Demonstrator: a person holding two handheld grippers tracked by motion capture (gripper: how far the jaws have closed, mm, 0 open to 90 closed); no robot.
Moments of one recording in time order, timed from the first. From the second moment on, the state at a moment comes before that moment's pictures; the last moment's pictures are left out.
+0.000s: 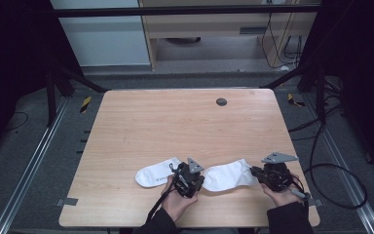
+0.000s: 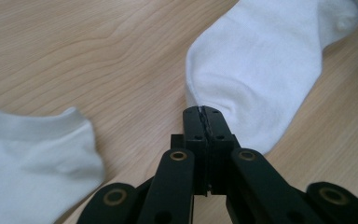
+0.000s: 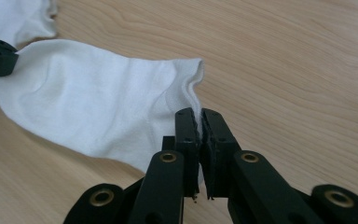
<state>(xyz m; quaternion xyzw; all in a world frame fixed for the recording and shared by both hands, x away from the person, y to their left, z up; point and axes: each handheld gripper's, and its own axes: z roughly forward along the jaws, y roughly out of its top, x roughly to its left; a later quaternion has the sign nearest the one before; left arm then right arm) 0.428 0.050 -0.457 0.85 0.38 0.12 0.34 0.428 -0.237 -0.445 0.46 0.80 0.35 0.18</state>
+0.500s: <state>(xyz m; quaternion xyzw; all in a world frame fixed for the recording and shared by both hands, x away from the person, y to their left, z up) 0.409 0.117 -0.453 0.85 0.39 0.13 0.33 0.420 -0.170 -0.446 0.41 0.83 0.35 0.15</state>
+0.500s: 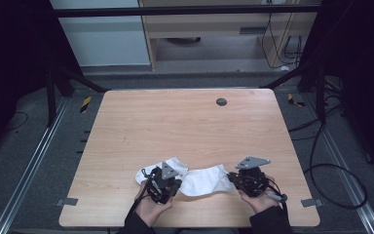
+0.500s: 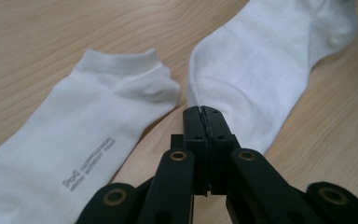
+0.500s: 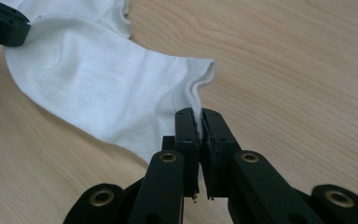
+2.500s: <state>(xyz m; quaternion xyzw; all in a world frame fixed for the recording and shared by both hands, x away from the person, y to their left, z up) 0.436 0.206 -0.457 0.79 0.45 0.22 0.35 0.442 -0.148 -0.452 0.42 0.78 0.43 0.16</state>
